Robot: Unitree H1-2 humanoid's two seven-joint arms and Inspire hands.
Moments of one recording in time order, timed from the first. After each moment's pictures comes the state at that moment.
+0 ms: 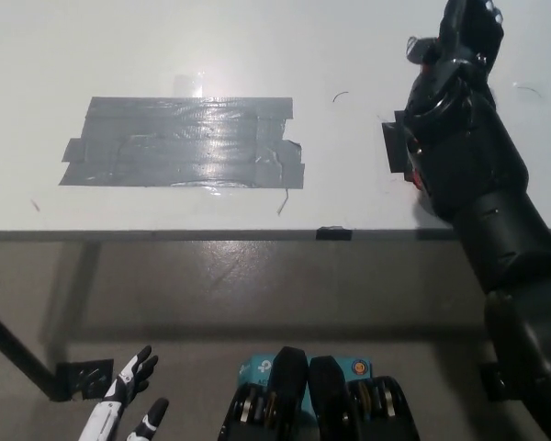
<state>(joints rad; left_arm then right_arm) 0.26 0.20 -0.06 -0.21 0.17 -0.13 -0.09 -1.19 -0.07 0.04 0.94 -0.55 0.47 -0.39</state>
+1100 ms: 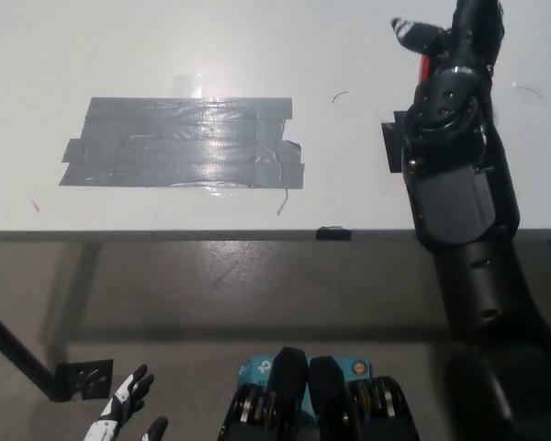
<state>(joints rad) 0.31 0.20 -0.06 -0.21 0.18 -0.14 -0.09 -1.06 0.06 -0.16 0.53 -0.62 0.47 -0.36</state>
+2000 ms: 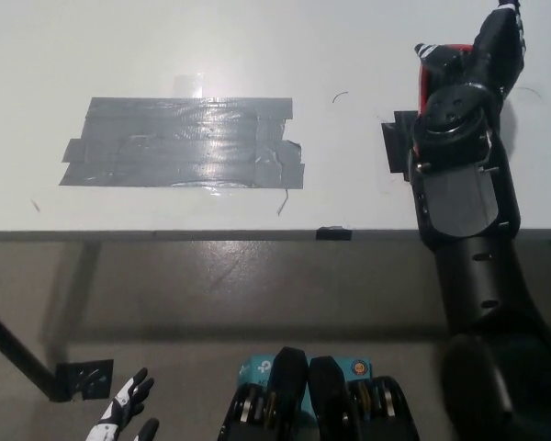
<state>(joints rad) 0.32 0.20 -0.06 -0.21 0.18 -0.14 -0.09 -1.07 0.06 -0.28 0.69 -0.57 0.47 -0.47</state>
